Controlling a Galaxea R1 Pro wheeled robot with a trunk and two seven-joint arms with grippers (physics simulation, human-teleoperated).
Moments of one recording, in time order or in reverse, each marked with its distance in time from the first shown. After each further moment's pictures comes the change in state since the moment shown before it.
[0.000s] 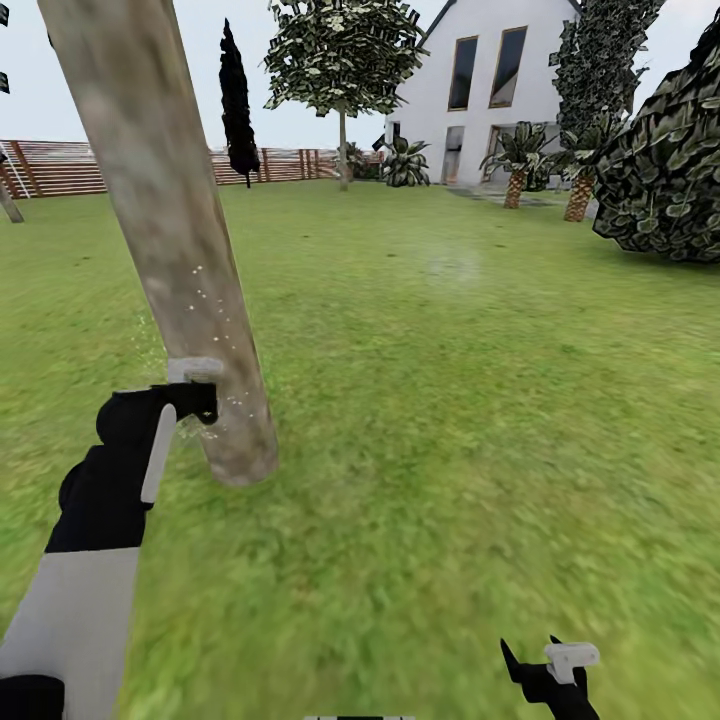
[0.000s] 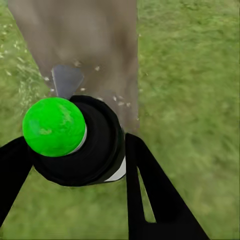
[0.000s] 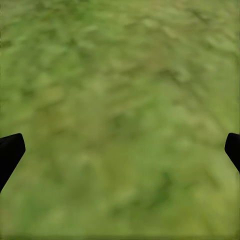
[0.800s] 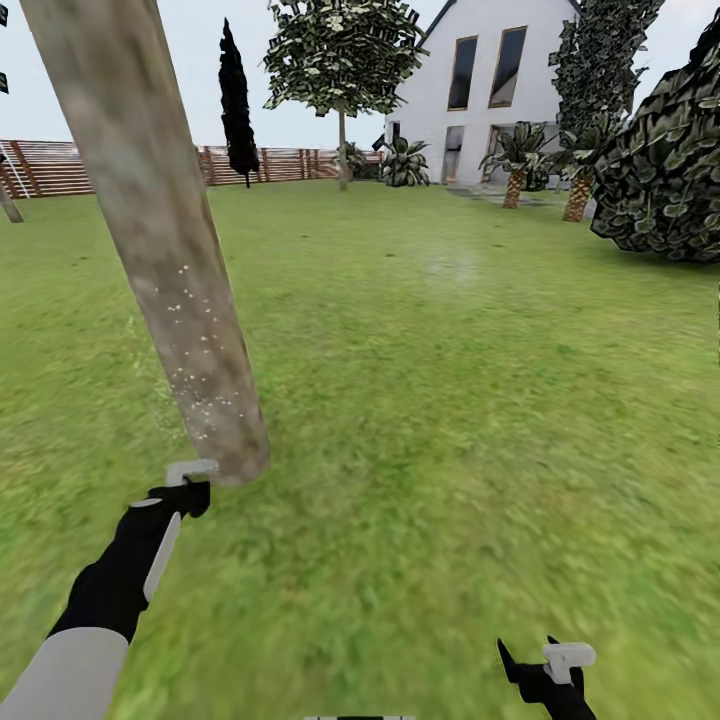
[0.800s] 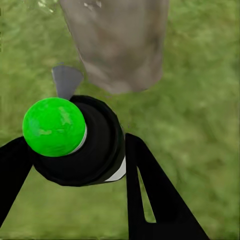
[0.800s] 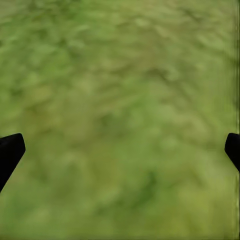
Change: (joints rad) left arm 0.236 0.020 0.086 0.397 0.005 -0.449 0.023; right arm 0.000 0.008 0.000 0.000 0.000 0.000 0.000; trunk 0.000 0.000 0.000
